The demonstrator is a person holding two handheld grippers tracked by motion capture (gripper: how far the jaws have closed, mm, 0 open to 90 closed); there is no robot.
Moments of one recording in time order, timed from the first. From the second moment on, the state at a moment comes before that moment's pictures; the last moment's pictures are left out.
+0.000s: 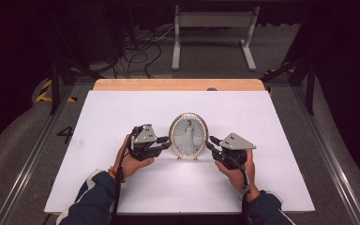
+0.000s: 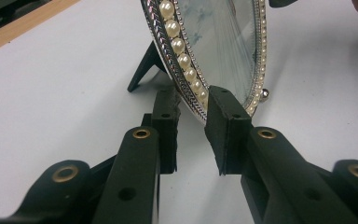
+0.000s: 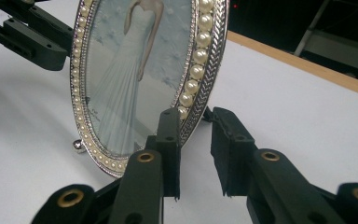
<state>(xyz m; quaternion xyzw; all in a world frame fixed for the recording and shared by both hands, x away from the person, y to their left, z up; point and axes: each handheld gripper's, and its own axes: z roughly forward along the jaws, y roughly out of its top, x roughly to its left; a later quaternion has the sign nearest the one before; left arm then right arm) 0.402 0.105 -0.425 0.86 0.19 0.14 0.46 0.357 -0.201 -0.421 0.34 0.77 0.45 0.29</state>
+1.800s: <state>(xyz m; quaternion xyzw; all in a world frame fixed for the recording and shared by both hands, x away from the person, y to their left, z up) 0.402 0.097 -0.436 0.88 0.19 0.17 0.39 0.373 -0.194 -0.435 0.33 0.83 0.39 0.22</state>
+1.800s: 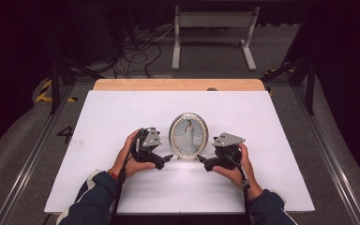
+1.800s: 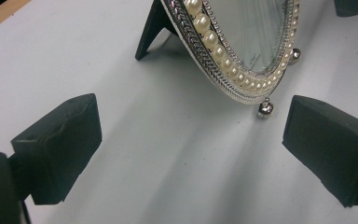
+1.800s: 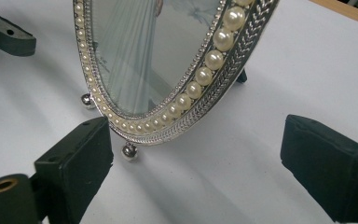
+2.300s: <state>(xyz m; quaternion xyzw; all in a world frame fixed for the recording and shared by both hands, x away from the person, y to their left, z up) 0.390 0.110 -0.426 0.88 0.17 0.21 0.39 0.369 -0.196 -0.429 0.30 0.85 0.36 0.25</state>
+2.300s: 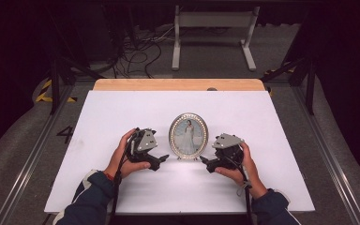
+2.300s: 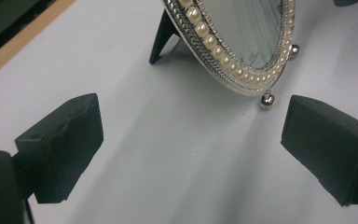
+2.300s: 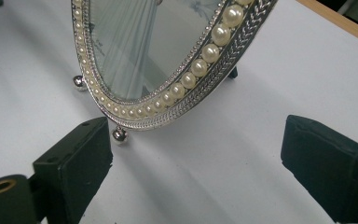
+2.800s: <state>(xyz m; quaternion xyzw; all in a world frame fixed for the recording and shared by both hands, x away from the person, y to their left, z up) 0.374 0.140 -0.422 0.87 0.18 0.23 0.39 0.358 -0.209 -0.426 0.29 0.85 0.34 0.27</state>
